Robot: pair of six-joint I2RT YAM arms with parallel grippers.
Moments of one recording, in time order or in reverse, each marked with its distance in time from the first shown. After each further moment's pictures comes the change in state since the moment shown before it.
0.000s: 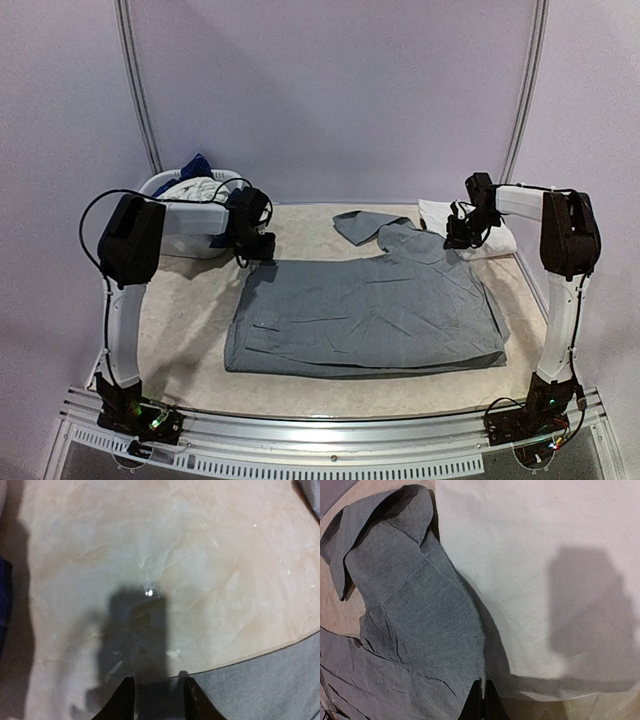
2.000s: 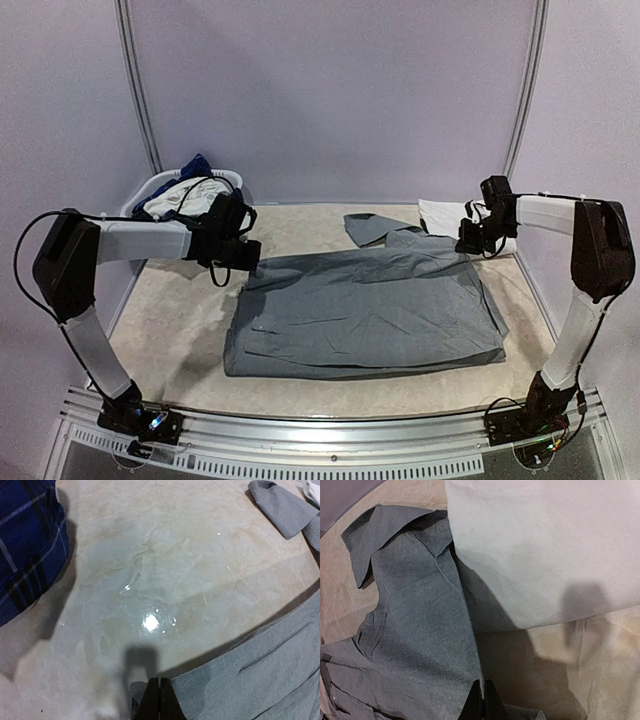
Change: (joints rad) left arm -0.079 -0.463 -0.495 0.200 -0.079 -0.008; right arm 0.000 -0.307 -0.342 0.152 0.045 0.050
